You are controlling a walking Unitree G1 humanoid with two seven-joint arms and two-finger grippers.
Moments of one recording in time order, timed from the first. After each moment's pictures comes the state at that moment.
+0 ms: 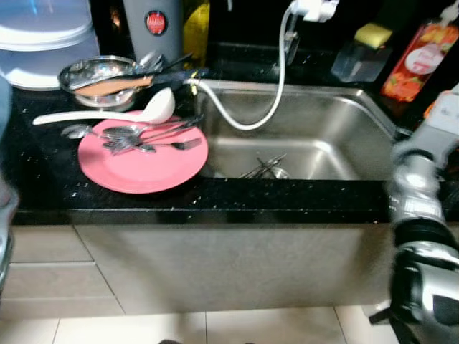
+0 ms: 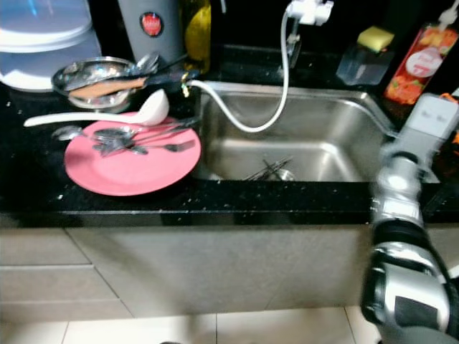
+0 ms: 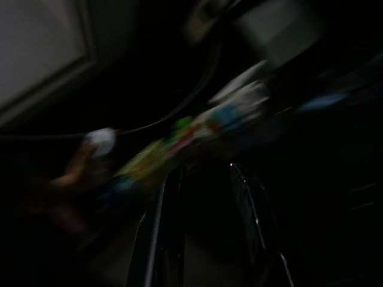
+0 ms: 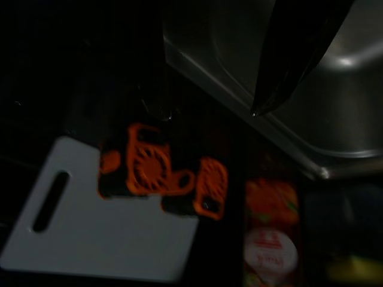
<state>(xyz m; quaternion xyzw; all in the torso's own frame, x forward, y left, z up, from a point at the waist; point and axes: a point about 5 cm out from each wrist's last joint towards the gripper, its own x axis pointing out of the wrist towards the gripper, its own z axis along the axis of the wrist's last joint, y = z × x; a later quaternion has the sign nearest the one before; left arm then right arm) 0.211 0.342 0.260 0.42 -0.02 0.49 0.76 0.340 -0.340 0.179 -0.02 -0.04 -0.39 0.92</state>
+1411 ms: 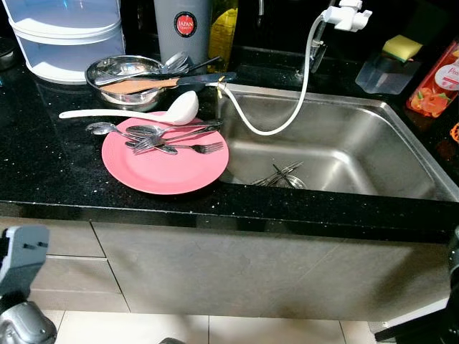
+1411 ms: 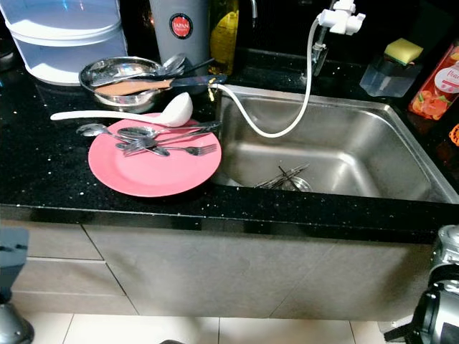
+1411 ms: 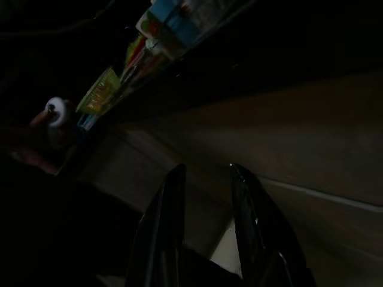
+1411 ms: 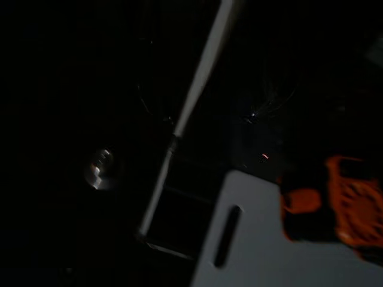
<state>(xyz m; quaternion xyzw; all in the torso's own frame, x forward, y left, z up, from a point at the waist) 0.152 0.288 0.120 0.39 0.12 0.42 0.81 0.247 -0.424 0.136 -0.09 0.03 -0.62 0.78</state>
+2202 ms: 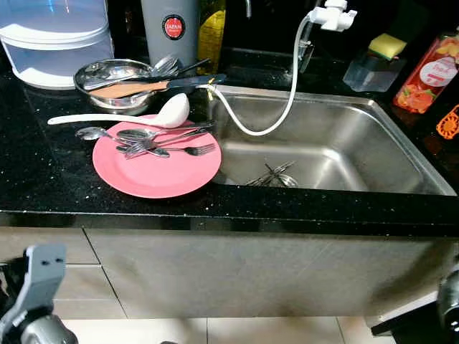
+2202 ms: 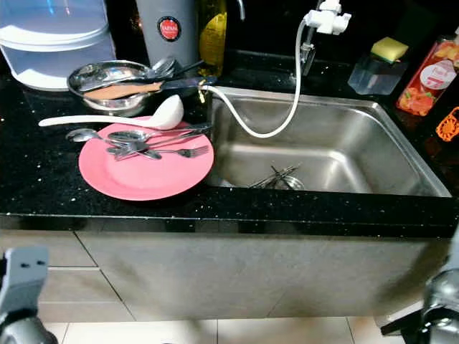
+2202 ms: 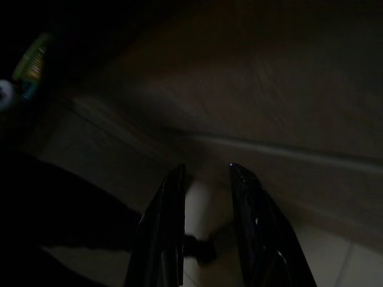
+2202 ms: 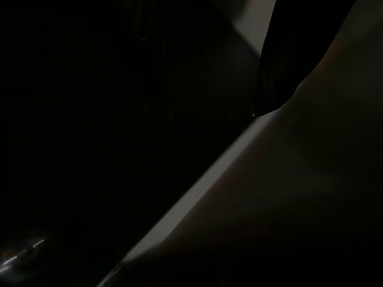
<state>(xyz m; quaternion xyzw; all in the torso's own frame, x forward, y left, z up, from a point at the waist) 0.144 0.275 0.068 0.33 0.19 0.40 0.83 0.212 -0.394 0.040 -0.17 0.26 -0.47 0.83</state>
